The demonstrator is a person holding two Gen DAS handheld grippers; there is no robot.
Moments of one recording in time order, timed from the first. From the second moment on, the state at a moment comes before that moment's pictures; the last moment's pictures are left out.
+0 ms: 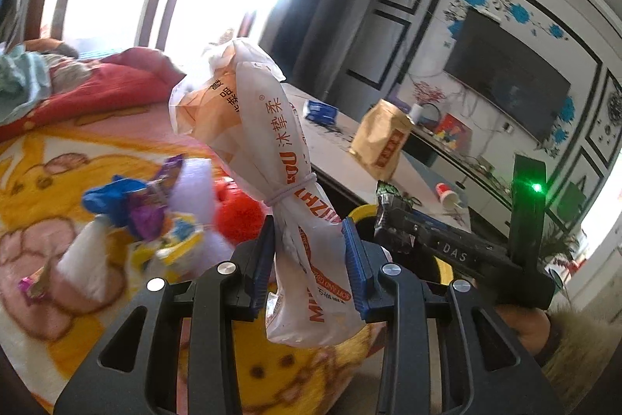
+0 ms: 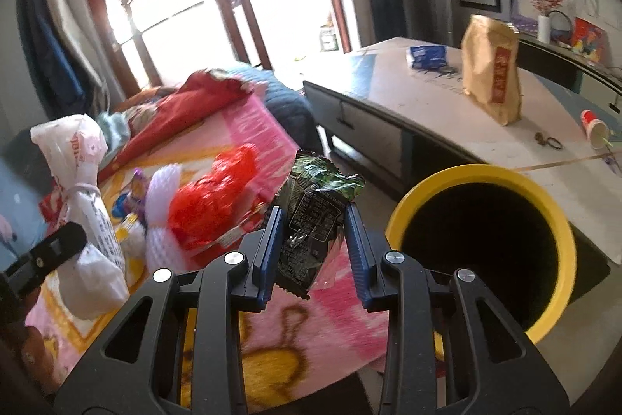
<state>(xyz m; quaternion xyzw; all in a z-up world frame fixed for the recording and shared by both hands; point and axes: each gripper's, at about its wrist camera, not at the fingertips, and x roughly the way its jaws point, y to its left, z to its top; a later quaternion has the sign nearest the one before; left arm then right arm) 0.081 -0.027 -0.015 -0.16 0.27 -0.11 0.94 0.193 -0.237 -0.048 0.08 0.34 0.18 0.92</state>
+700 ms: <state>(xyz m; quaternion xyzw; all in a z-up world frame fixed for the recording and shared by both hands) 0.138 -0.115 -0.037 -0.11 0.31 -0.19 0.93 0.213 -0.342 -0.061 0.15 0.34 0.05 0.93</state>
